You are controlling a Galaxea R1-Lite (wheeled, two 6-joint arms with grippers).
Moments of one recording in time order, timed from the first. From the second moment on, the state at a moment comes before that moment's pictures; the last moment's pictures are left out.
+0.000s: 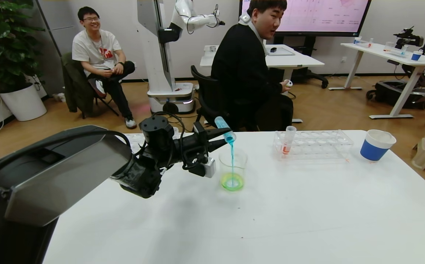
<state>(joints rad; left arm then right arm) -0.41 2.36 -1.22 -1.29 -0.74 1.51 0.01 0.00 0.00 0.00 -0.01 0.01</state>
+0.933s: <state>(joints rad) -0.39 2.37 -1.22 -1.30 -0.73 1.68 0.01 0.00 0.00 0.00 -0.01 0.01</state>
